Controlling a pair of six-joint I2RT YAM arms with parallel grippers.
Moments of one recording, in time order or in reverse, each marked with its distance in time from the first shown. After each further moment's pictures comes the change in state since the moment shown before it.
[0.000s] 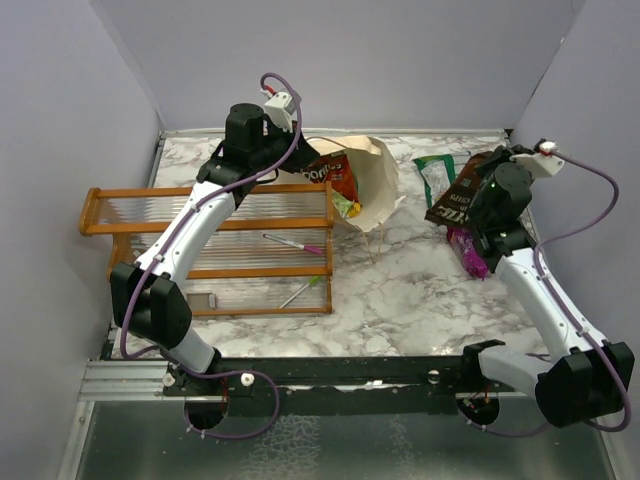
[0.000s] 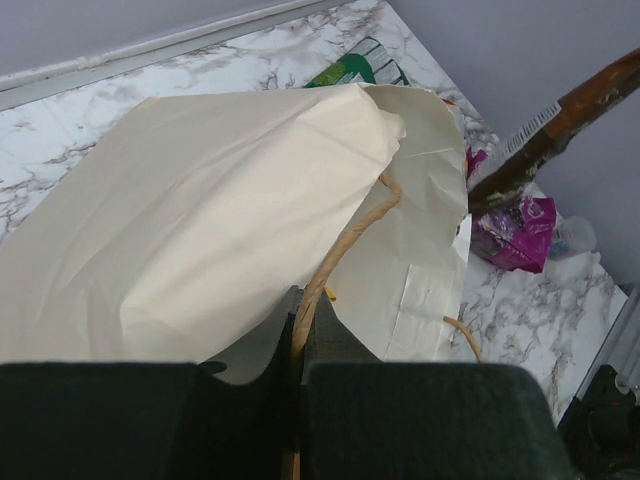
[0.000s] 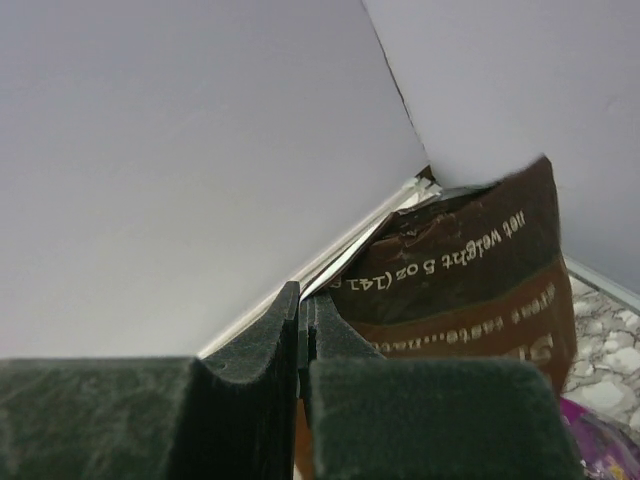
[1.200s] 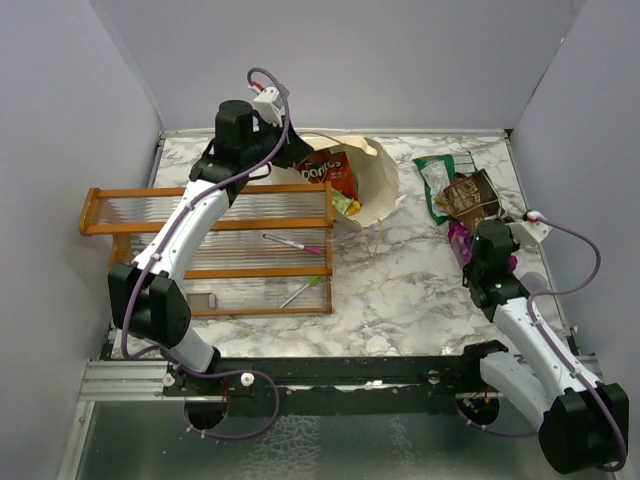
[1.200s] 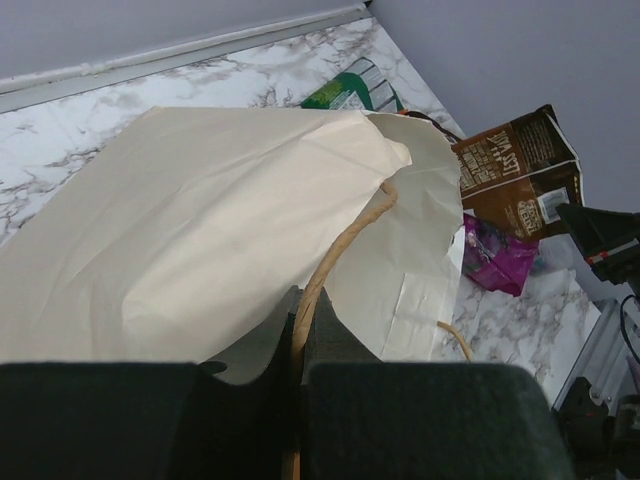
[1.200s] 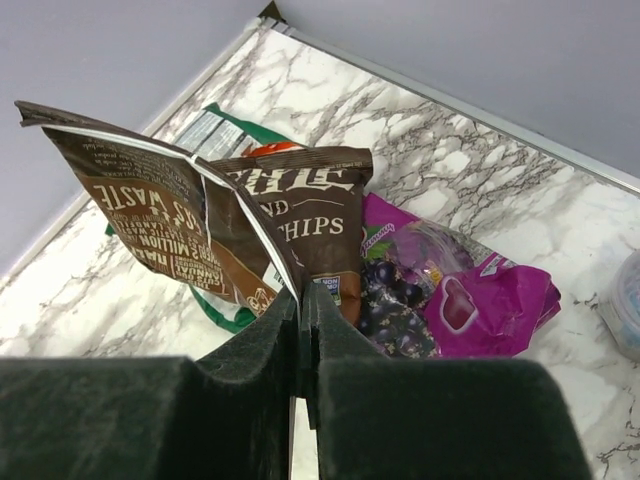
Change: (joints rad) left arm 0.050 0.000 0.000 0.030 0.051 -0.064; right arm -0.059 -0.229 -0.428 -0.219 0.051 0.233
